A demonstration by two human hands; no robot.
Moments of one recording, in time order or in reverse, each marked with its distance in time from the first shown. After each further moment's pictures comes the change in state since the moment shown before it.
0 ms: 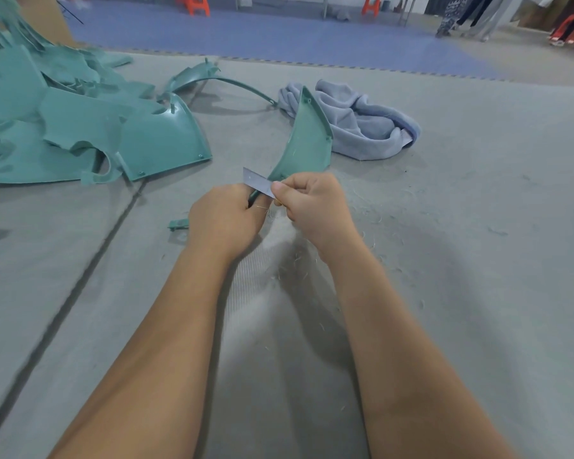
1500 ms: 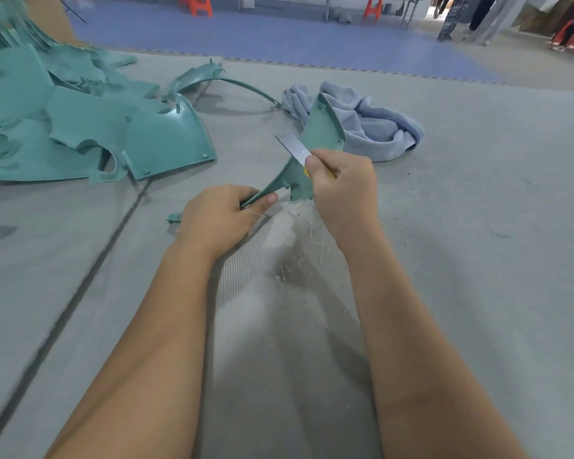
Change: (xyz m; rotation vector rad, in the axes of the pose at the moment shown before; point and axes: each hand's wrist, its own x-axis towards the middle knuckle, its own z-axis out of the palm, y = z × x) left_hand 0.006 -0.024 -0.006 -0.117 -0.141 -0.035; right_hand 0.002 -0.010 -0.016 -0.188 0.249 -0.262
